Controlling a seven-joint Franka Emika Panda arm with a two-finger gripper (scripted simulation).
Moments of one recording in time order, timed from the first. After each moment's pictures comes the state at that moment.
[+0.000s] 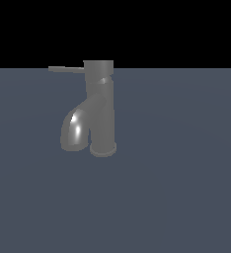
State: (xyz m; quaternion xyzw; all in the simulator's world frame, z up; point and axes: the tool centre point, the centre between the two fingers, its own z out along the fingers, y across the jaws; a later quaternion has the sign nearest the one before) arm -0.144 0.027 0.459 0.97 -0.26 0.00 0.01
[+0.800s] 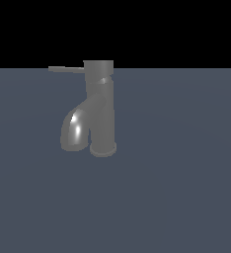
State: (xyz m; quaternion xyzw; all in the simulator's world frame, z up) arm -0.077 0.061 0.425 0.91 -0.42 0.00 0.01
